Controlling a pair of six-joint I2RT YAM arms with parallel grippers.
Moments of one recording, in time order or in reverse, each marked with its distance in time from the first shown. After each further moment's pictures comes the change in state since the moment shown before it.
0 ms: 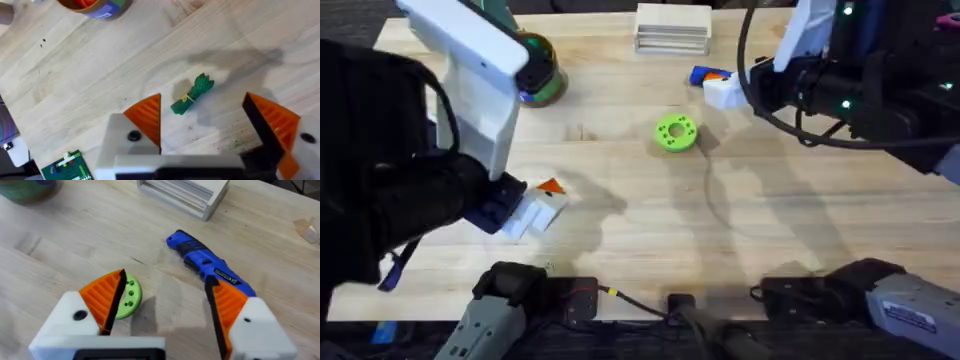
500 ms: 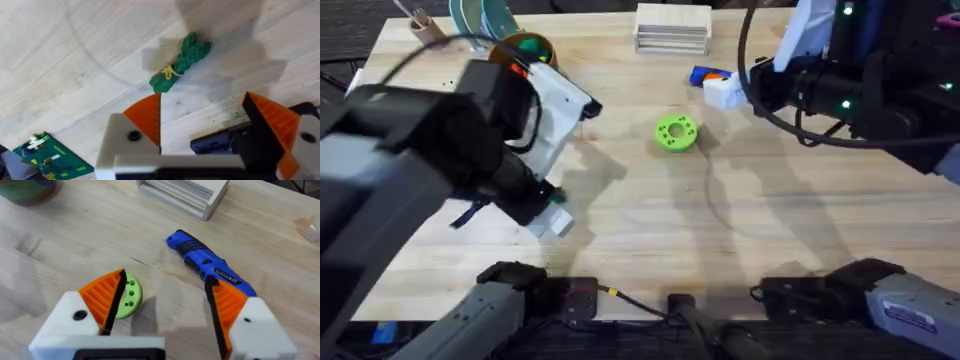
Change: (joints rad) left arm 0.001 0.348 -0.159 0.012 -0.071 0.003; right arm 0.000 0.000 0.000 0.000 0.000 0.005
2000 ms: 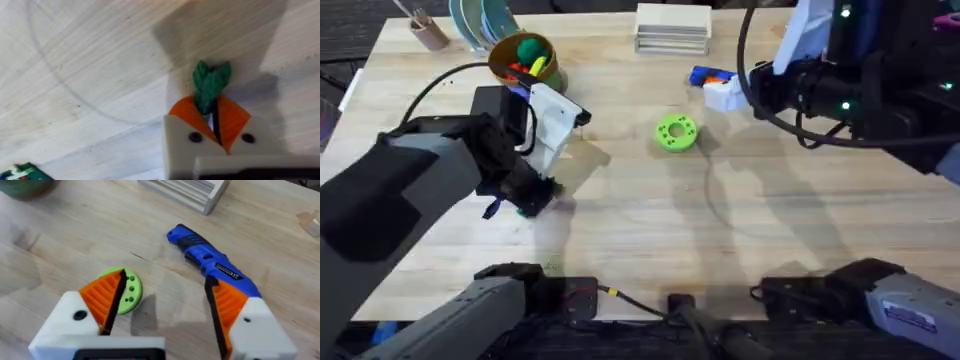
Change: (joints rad) left arm 0.176 0.164 -0.191 0.379 0.033 0.114; right arm 0.000 0.000 0.000 -0.024 0.000 0.000
